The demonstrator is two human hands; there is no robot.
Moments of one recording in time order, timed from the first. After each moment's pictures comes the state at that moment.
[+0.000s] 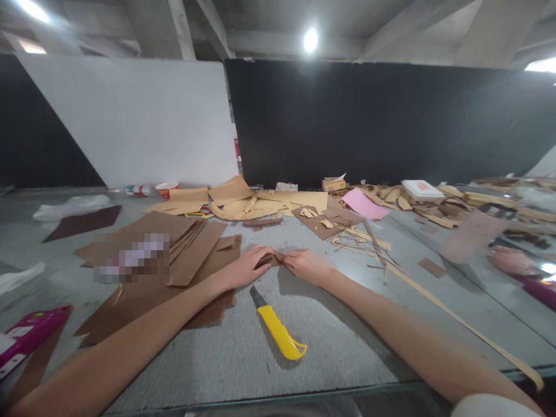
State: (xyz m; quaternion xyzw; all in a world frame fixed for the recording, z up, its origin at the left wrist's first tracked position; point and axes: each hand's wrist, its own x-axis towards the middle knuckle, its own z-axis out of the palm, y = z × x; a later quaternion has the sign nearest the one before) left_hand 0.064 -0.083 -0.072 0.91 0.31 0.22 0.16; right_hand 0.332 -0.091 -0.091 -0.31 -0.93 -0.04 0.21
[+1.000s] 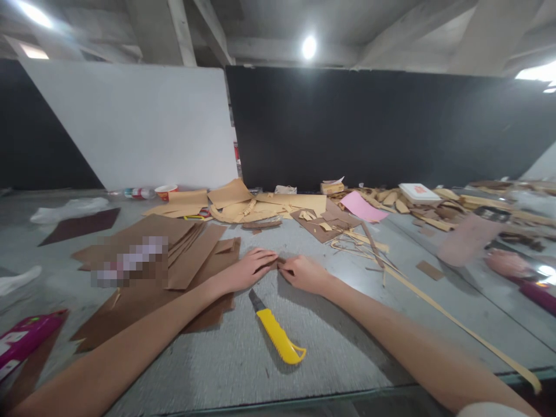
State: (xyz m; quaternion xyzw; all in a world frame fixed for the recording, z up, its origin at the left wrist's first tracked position) left_hand 0.065 -0.080 -0.076 0.94 0.28 0.17 0.10; right_hand 0.319 -0.112 -0.077 -0.37 -0.91 0.05 0.20
